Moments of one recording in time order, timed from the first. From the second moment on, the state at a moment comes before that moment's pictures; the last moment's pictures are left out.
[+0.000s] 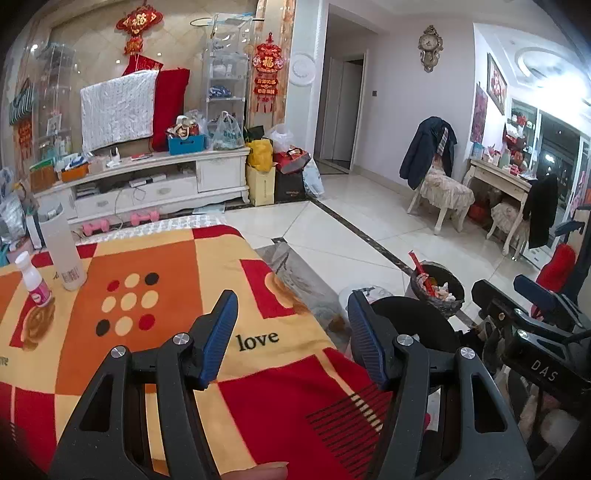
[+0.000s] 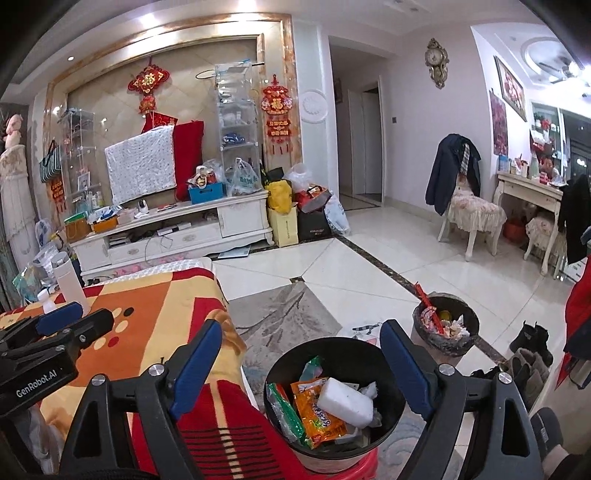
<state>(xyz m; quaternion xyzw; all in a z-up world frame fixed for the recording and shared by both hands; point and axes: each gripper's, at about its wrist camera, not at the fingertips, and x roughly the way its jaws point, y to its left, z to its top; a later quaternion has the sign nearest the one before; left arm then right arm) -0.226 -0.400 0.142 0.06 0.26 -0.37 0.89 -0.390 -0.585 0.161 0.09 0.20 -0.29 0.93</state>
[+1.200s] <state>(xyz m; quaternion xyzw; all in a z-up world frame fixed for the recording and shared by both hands) -0.220 -0.401 0.134 0.06 0.29 -0.37 0.88 -0.375 -0.585 0.152 0.09 0.22 -0.29 0.93</state>
